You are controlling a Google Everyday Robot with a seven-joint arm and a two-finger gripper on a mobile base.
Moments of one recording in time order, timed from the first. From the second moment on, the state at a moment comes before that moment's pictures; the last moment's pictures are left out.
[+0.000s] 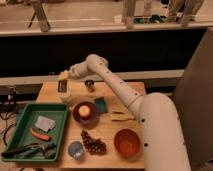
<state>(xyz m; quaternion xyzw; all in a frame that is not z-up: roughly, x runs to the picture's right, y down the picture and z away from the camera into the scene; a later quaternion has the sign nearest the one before) -0.246 -0.074 0.851 0.28 -0.42 -0.64 0.58</state>
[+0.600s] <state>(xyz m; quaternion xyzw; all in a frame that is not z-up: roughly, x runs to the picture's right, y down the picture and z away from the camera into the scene) -0.258 -0.070 0.838 0.34 -0.44 -0.65 0.52</state>
